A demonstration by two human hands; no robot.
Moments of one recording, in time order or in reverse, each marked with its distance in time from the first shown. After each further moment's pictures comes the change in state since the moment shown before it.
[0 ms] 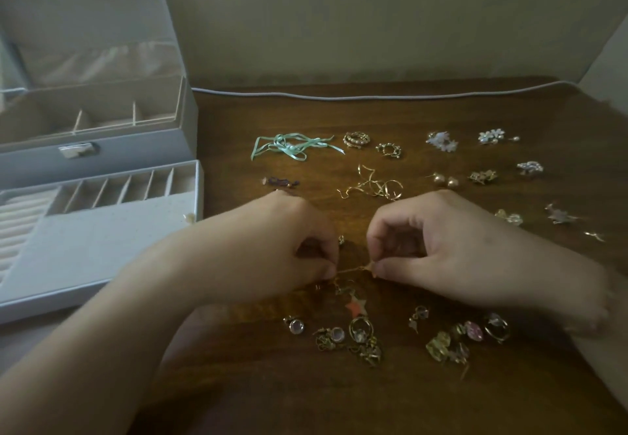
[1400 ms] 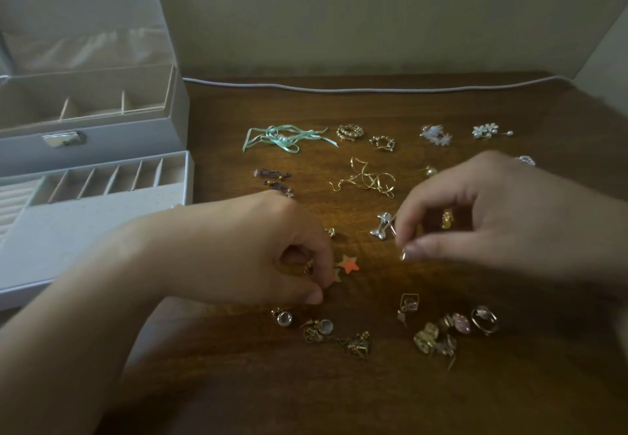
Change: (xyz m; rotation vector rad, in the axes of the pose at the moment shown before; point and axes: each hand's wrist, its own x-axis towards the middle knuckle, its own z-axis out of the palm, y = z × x) left_hand -0.006 -0.002 -0.005 -0.084 -0.132 0.163; right_hand -0.019 -0.004 -0.038 -0.105 -0.045 -0.156
